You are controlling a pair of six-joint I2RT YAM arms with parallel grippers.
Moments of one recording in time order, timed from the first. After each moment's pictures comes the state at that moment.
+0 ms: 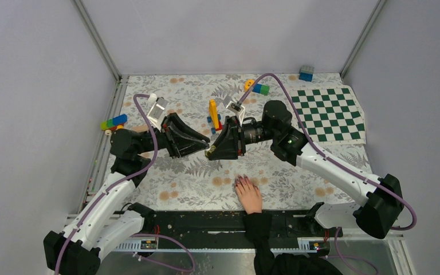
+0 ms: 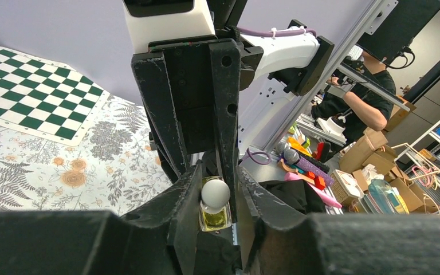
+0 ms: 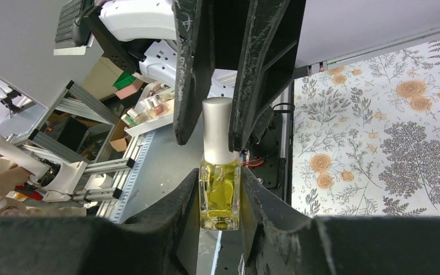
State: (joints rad) left arm -0.41 0.85 0.71 0.64 1.05 -0.90; right arm 0.78 1.29 1.07 0.22 -1.00 0.51
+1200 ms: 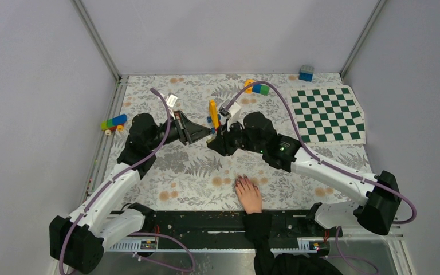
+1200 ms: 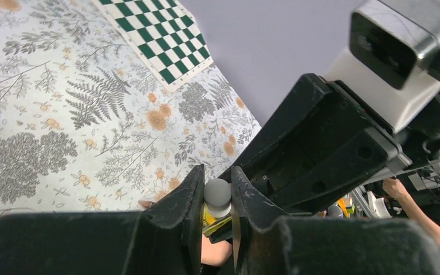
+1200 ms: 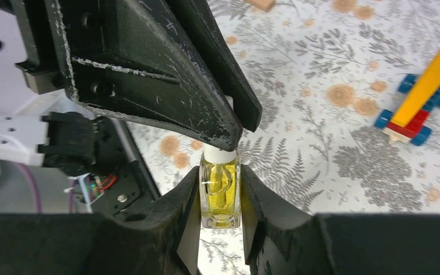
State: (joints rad) left arm -0.40 0.96 0.73 0.19 0.72 -0.74; right arm 0.91 1.30 1.07 -0.09 -0.22 0.29
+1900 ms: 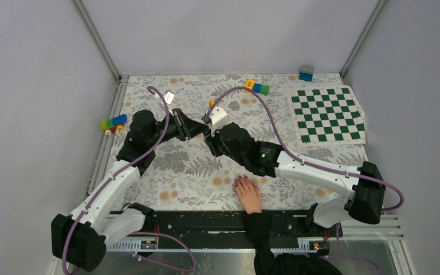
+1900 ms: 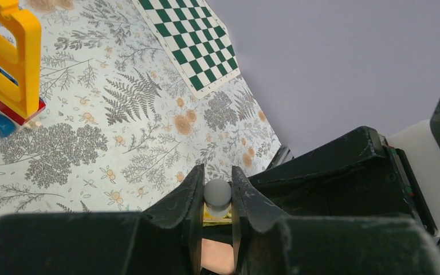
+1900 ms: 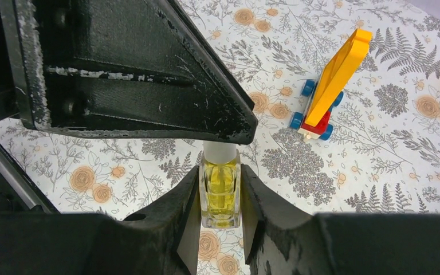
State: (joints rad) left arm -0.36 0.99 0.76 0.10 0.62 -0.74; right arm 1.11 1.43 1.19 -0.15 0.35 0.15
